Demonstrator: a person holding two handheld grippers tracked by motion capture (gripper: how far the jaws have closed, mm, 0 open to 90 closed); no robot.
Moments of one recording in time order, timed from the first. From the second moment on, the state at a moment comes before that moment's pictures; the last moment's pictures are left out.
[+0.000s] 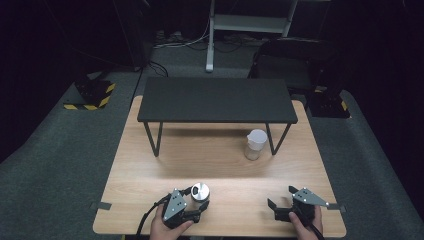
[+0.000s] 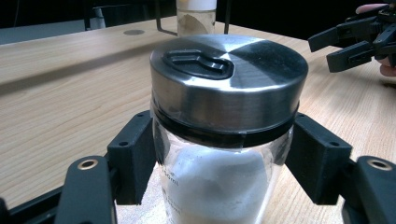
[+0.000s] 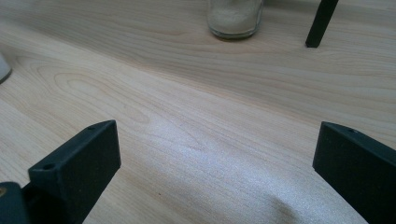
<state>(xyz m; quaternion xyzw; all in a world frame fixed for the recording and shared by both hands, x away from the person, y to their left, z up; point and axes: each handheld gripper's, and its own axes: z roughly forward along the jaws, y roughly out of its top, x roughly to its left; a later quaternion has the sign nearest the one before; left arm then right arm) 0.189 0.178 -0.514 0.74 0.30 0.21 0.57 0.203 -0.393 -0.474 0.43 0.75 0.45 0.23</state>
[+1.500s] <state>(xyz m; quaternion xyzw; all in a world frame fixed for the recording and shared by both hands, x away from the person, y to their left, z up) 0.192 0.174 -0.463 0.69 0.33 0.25 0.59 0.203 -0.396 -0.475 0.43 0.75 0.45 0.23</state>
